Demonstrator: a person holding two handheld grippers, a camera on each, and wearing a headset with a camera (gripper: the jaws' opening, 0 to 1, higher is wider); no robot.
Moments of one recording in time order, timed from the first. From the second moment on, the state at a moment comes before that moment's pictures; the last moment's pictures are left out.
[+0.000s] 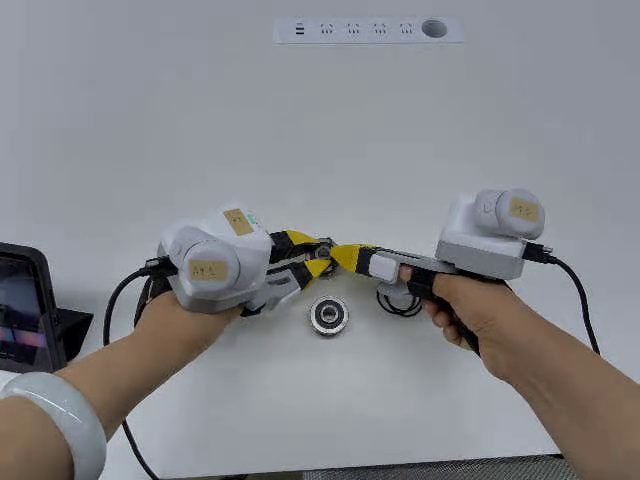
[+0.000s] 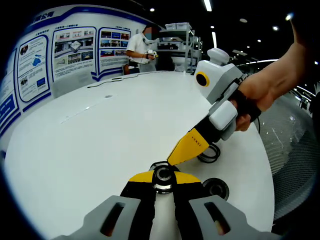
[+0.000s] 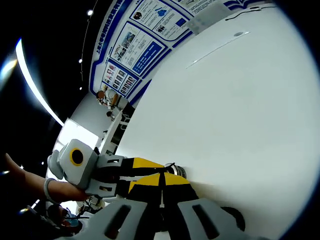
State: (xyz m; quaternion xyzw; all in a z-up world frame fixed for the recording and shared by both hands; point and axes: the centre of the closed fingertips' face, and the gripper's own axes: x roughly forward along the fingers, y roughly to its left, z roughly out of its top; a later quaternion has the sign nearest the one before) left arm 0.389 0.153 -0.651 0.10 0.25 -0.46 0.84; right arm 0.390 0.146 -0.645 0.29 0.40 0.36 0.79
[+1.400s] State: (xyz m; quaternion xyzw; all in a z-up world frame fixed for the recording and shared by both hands) left arm 0.384 0.159 -0.642 0.12 0.23 -0.47 0.84; right arm 0.386 0.145 -0.645 0.29 0.41 0.35 0.79
